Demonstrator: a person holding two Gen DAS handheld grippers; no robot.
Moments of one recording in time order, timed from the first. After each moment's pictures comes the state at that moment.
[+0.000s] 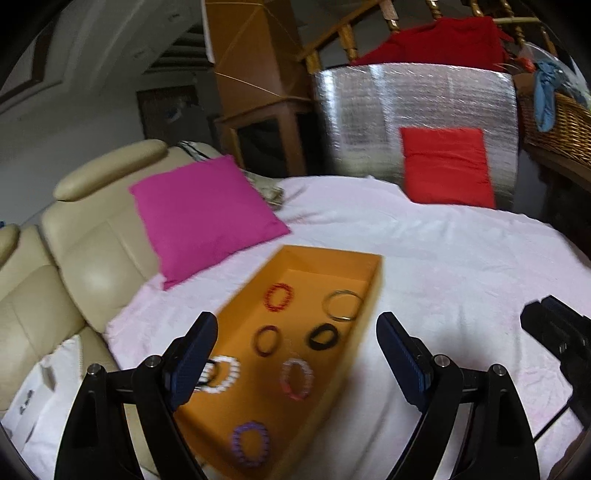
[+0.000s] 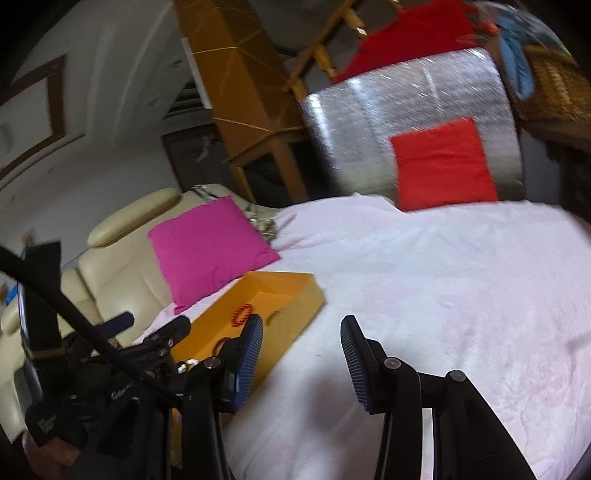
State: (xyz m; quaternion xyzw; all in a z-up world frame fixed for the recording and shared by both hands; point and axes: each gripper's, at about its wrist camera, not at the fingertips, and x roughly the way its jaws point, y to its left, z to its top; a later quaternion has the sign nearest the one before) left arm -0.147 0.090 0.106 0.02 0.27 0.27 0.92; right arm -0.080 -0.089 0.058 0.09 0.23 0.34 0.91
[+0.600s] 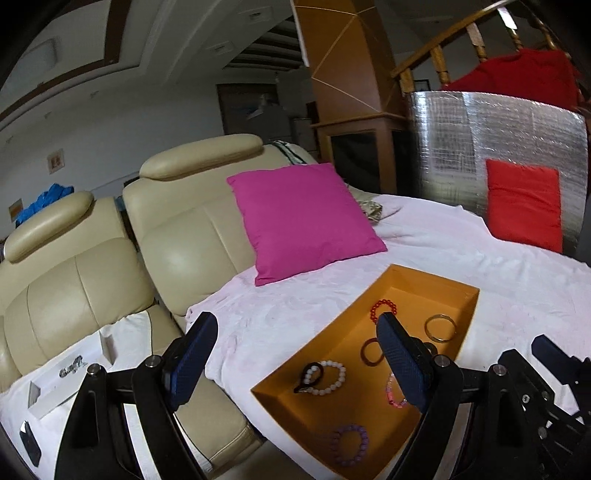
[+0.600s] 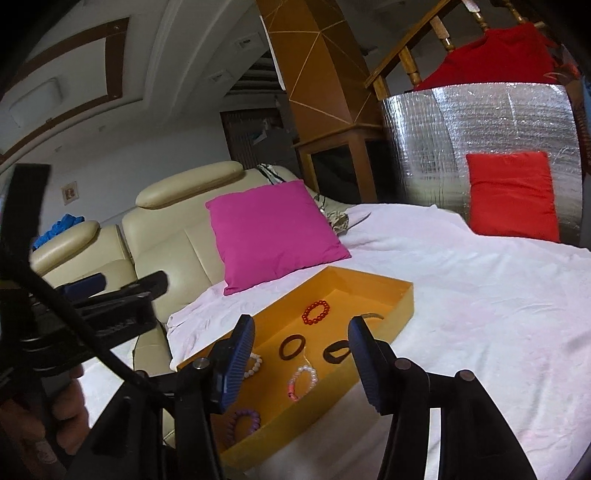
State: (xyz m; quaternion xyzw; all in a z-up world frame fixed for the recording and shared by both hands) left arm -0.212 0.161 0.139 -0.02 0.23 0.40 0.88; right arm -0.110 0.020 0.065 0.03 0.21 0.42 0.88
